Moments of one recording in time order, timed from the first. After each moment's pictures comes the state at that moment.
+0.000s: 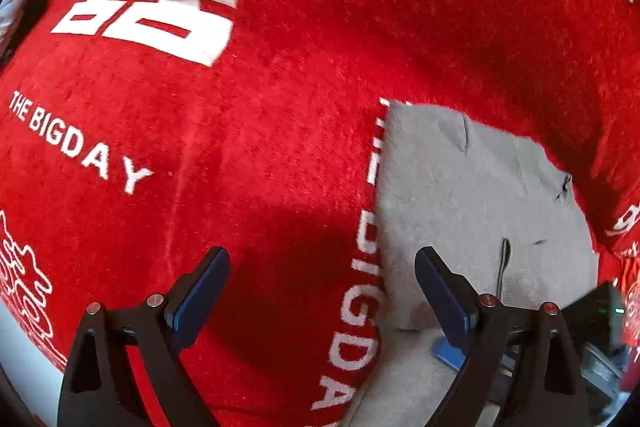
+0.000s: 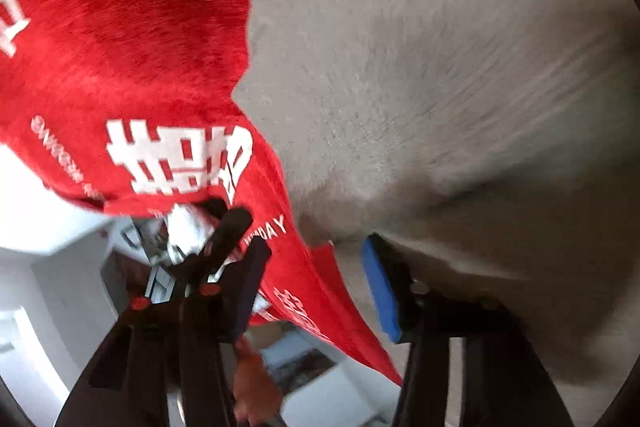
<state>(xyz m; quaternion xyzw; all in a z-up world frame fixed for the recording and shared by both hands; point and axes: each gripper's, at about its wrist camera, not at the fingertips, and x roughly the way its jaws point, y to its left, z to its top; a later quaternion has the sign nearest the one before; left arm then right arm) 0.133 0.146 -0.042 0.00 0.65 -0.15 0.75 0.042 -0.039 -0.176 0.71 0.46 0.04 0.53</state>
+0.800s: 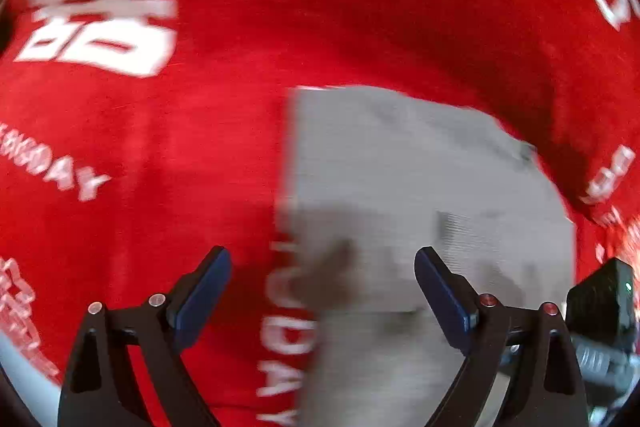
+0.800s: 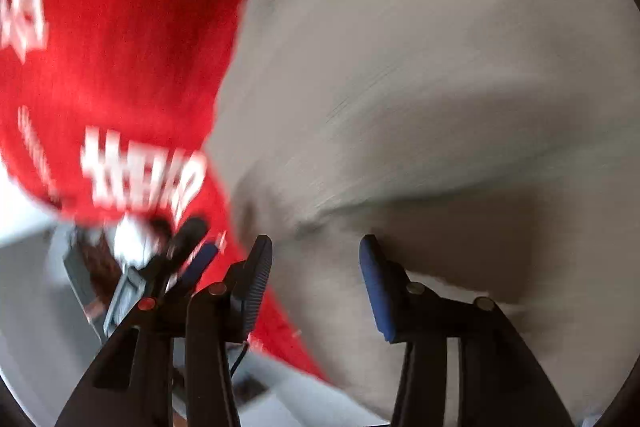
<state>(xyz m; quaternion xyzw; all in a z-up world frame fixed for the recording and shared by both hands) 0.109 0.101 -0.034 0.01 0.64 -0.24 0.73 -0.046 -0.147 -0.121 0.62 0.49 -0.08 0.60</state>
